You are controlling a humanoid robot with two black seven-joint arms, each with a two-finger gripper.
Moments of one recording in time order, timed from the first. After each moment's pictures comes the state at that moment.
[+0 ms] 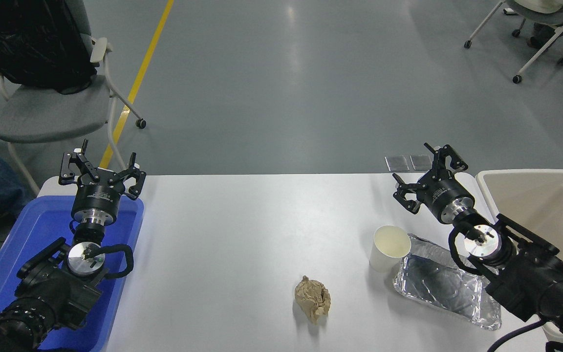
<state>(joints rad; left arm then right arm) -0.66 0.16 -0.94 -0.29 -0.24 -0.65 -0.40 0.65 -0.25 0.63 0.54 0.17 0.32 0.17</state>
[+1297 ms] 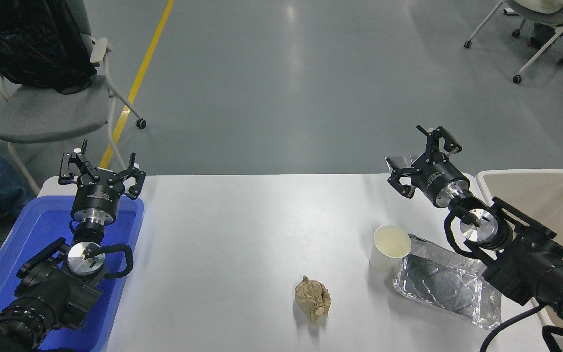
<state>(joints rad) -0.65 0.16 -0.94 -0.29 -0.24 -0.65 -0.40 0.74 -0.27 0.62 0.59 0.06 0.28 0.16</state>
